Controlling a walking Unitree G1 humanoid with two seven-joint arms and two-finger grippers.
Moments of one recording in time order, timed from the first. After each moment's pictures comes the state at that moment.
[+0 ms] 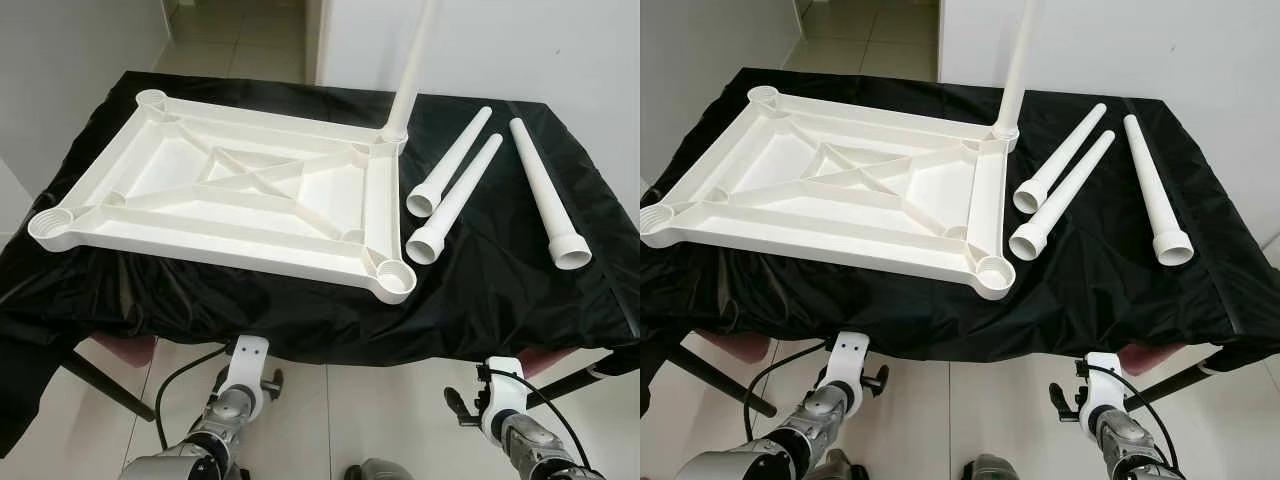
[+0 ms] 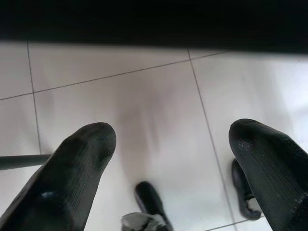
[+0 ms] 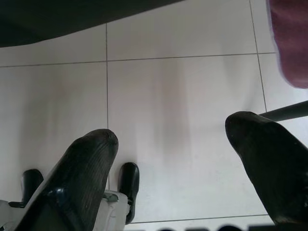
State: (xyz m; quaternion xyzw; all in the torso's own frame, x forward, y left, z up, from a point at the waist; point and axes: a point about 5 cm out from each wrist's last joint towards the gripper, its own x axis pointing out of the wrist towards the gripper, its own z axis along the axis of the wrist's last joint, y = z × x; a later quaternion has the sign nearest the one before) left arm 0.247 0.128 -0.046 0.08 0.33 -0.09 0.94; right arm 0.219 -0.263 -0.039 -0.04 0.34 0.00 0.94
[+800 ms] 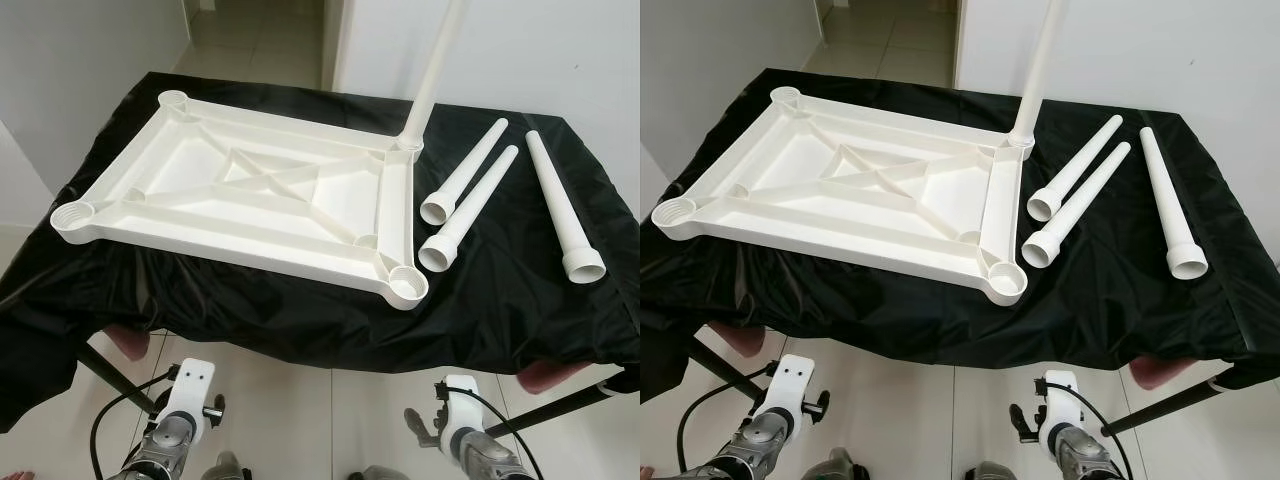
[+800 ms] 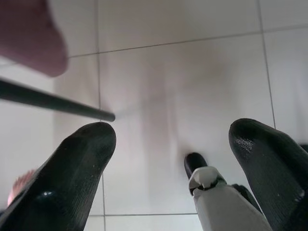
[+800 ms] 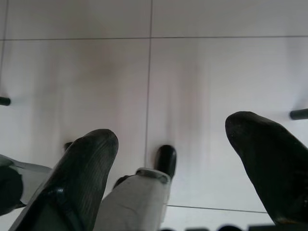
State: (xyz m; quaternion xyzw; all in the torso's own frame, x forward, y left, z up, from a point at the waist) left arm 0.217 0.200 -0.060 0.09 0.36 -0.01 0.93; right arm 0.197 -0.213 -0.066 0.00 0.37 0.03 0.93
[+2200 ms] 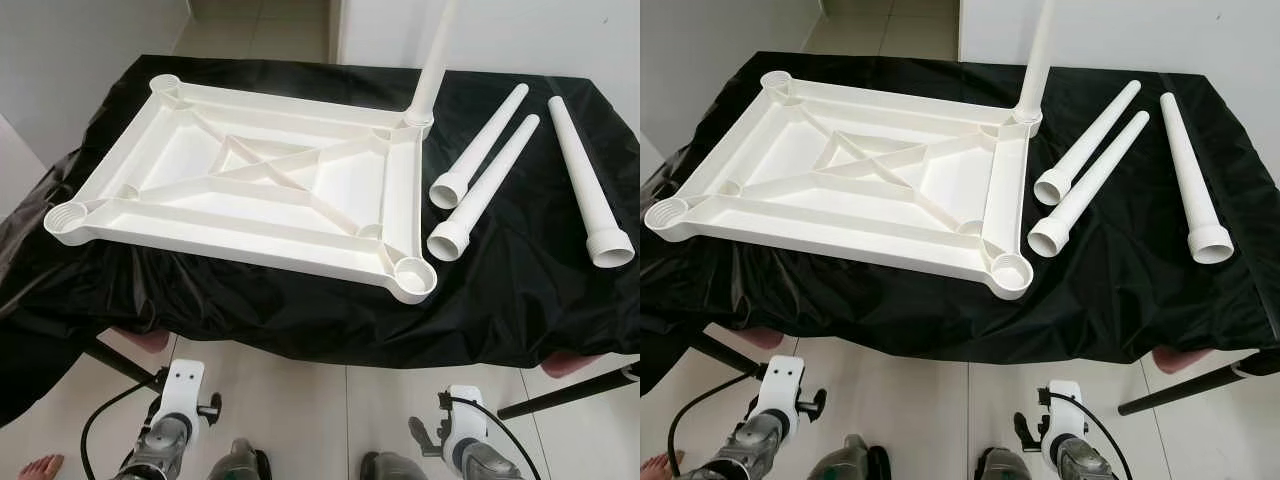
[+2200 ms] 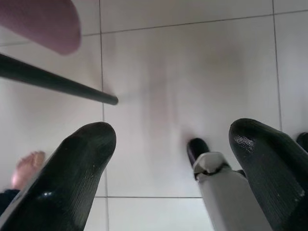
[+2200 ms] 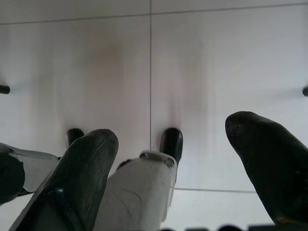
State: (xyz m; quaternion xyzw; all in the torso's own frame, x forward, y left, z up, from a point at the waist) left arm 0.216 0.197 -0.061 0.06 0.36 -0.01 0.93; right arm 0.193 -0.220 -0.067 -0.01 0.37 0.02 0.93
